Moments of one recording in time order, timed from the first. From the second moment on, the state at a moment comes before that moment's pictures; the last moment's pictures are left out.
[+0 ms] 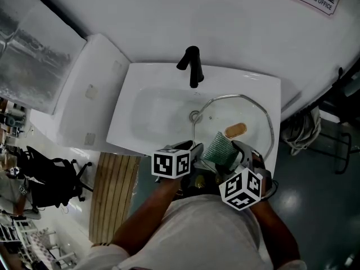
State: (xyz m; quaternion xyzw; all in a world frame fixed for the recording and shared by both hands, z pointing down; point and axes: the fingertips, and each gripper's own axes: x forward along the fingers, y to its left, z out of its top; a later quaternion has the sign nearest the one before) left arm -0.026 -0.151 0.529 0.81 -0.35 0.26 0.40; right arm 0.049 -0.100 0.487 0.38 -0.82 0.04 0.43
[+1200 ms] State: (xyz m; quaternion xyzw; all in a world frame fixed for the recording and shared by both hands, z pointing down) left arm -0.026 -0.152 0.531 0.80 -0.35 0.26 0.41; right arm 0.178 -0.158 0.473 0.42 -0.81 0.33 0.22
